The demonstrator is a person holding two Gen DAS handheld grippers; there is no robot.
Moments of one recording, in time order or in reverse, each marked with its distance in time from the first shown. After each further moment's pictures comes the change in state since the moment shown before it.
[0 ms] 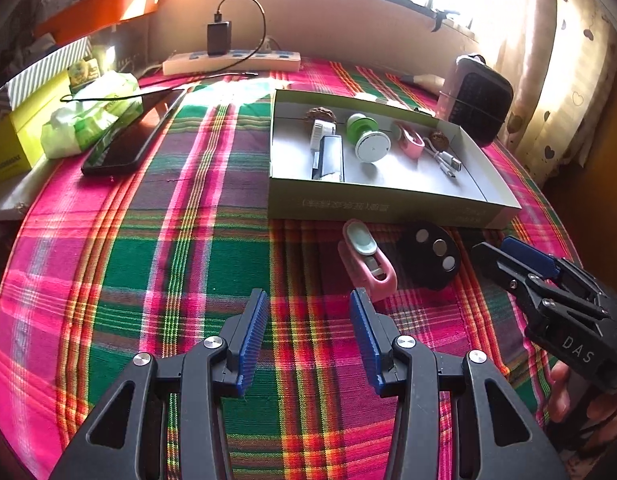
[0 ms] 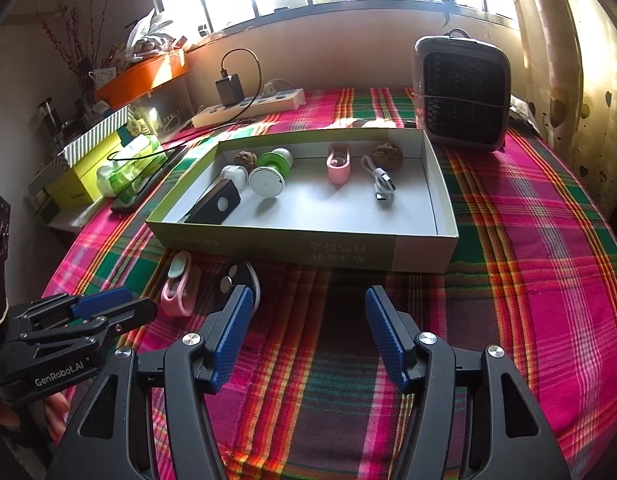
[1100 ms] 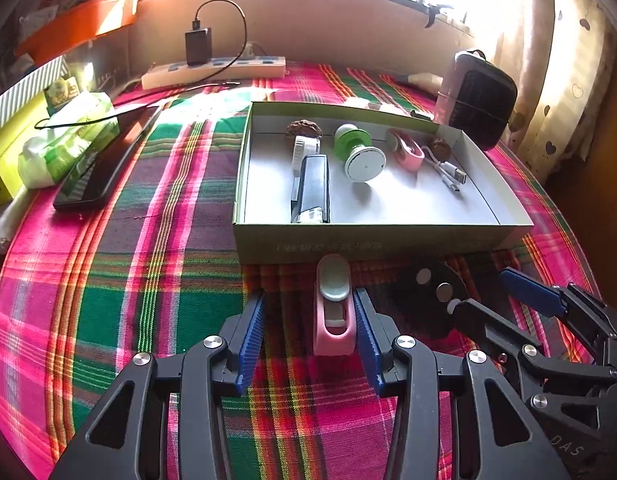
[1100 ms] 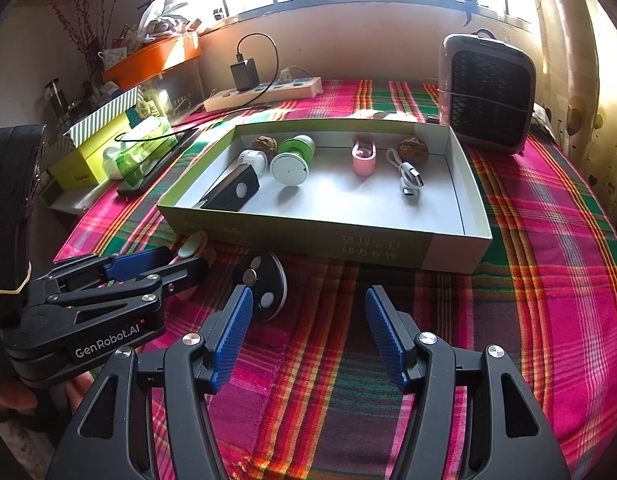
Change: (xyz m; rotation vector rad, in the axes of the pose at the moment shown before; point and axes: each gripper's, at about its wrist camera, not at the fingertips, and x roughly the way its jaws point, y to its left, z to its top) left arm 0.028 -0.011 0.026 0.048 -0.010 0.009; right arm 0.010 0.017 0.001 -0.046 0.040 0.006
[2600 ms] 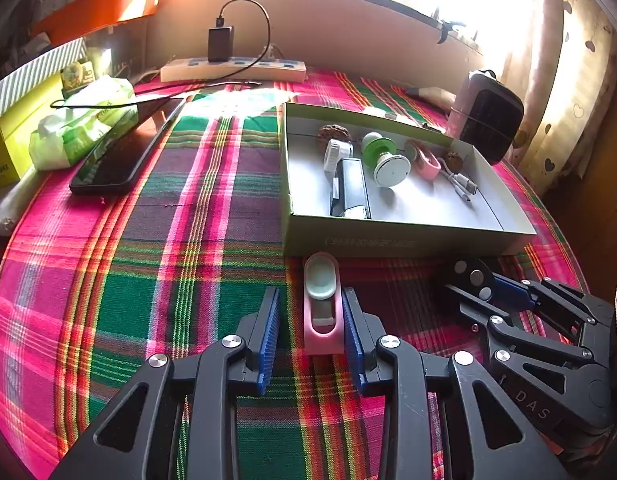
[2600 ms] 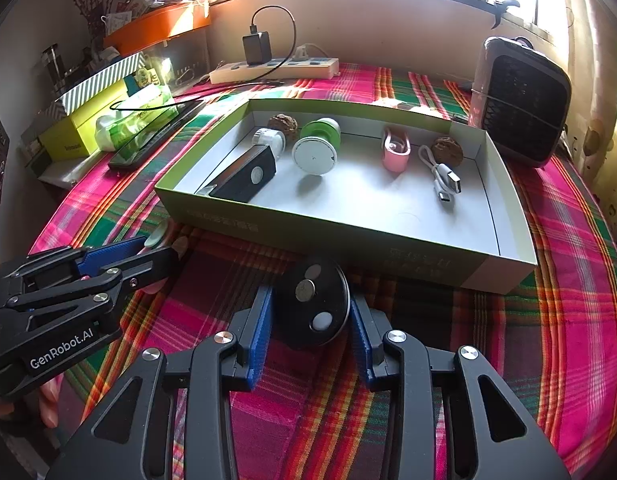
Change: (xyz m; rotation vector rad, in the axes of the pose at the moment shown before) left arm -0.008 0.026 -0.008 -0.049 -0.016 -0.021; right arm 0.025 0.023 0.006 -0.067 0.068 -0.044
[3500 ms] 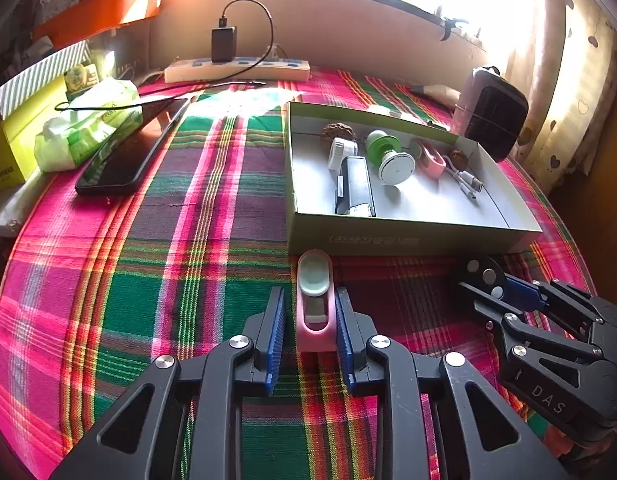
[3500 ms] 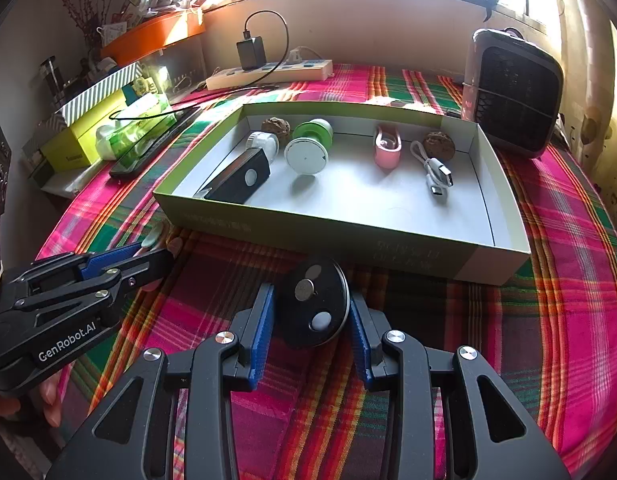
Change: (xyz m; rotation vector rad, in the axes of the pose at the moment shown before) left arm 0.000 0.000 0.000 0.011 0.001 0.032; right arm -0.005 -0.007 -0.003 0.037 -0.008 0.020
